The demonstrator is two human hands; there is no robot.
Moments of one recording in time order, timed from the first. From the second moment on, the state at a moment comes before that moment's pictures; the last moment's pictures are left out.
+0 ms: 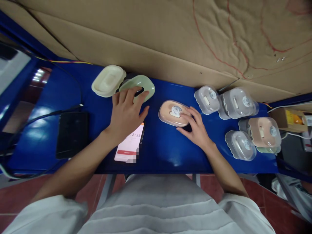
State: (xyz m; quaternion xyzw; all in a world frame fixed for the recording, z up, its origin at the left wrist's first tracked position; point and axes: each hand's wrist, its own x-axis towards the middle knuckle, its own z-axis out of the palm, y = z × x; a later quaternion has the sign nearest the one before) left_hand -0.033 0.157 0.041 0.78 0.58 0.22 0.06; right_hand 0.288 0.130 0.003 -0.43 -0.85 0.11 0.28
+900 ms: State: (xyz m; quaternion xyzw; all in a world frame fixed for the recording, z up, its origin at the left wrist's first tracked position) left_hand -0.052 0.178 0.022 0.79 0.56 0.23 0.11; right_hand 0.292 0.127 0.010 -0.47 -0.86 0.00 0.17
